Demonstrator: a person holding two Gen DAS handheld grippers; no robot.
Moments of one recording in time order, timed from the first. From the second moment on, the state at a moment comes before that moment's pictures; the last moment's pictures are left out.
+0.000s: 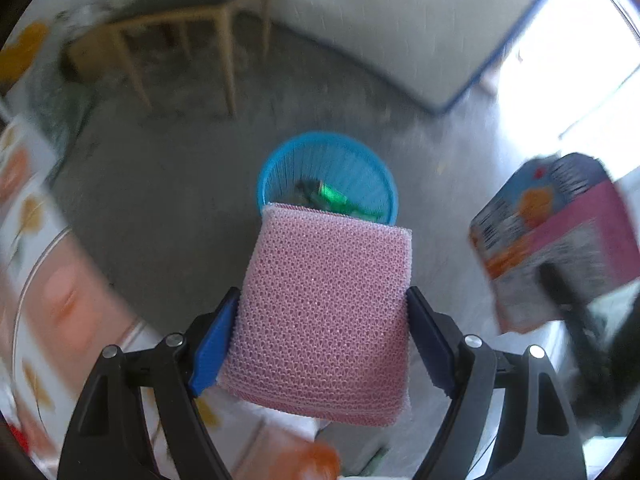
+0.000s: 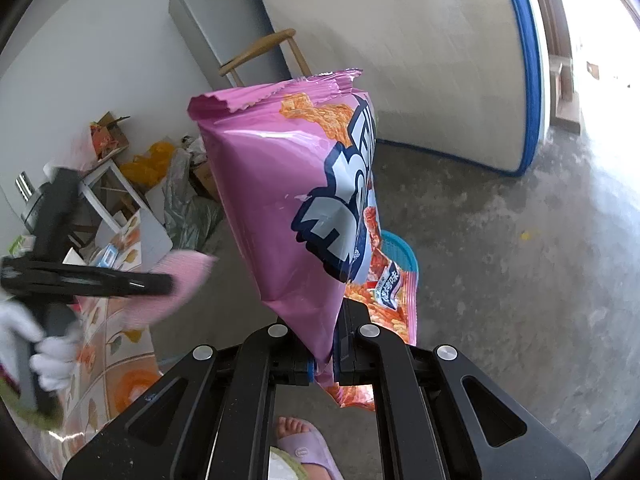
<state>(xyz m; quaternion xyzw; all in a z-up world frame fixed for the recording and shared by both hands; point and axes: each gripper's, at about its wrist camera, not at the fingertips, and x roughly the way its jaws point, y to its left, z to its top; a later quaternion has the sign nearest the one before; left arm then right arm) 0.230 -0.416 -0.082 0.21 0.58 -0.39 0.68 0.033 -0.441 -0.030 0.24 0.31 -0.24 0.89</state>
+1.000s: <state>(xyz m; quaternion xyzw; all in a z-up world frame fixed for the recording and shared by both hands) 0.322 -0.535 -0.261 0.17 0.74 -0.30 0.58 0.199 -0.614 -0.188 0.30 0.43 -0.18 0.83</state>
